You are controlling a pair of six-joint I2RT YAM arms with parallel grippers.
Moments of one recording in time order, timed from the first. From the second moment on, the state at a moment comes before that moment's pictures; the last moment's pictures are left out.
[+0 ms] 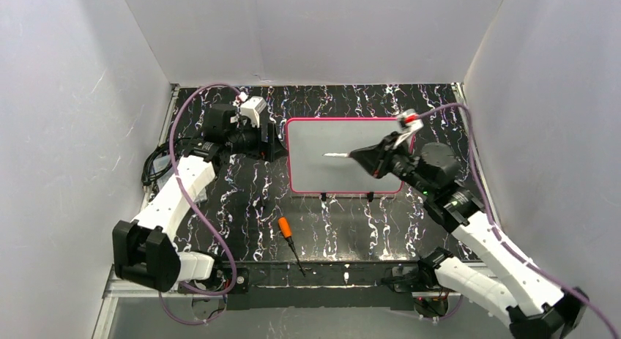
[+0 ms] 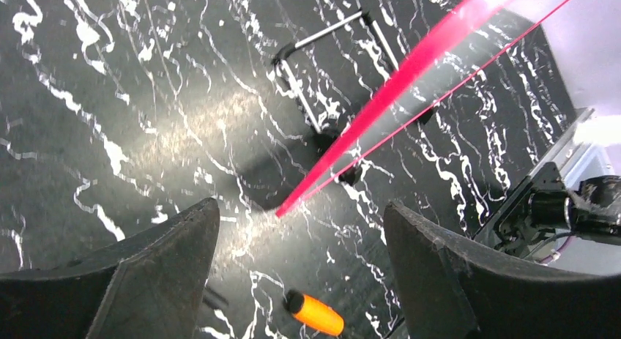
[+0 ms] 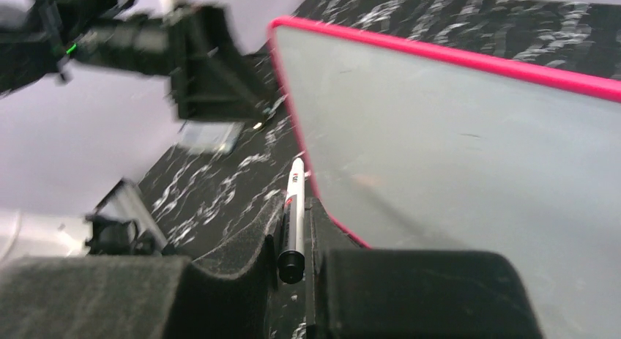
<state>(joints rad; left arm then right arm) -0.29 1.27 1.06 -0.45 0.49 -0.17 0.52 0.76 0.78 -0.08 -0.30 0.45</state>
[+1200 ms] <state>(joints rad) -0.29 1.44 1.07 -0.25 0.76 -0.10 1.12 1.09 0.83 0.40 0.46 0.12</state>
